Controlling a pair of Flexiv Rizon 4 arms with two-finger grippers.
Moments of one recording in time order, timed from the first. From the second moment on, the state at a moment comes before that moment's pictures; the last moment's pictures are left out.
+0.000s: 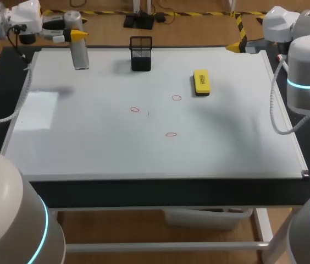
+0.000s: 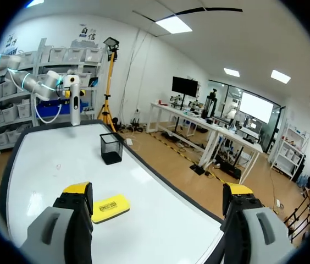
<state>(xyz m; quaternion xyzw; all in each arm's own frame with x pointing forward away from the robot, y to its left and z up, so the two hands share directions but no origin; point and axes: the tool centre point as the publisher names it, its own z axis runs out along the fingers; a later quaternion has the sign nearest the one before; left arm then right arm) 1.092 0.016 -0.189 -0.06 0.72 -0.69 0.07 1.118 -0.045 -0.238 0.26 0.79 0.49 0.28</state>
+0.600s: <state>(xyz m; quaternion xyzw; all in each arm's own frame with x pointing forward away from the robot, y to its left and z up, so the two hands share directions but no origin) 1.090 0.015 -0.188 -0.10 0.71 -0.68 0.12 1.135 -0.025 -0.261 0.09 0.89 0.41 0.18</state>
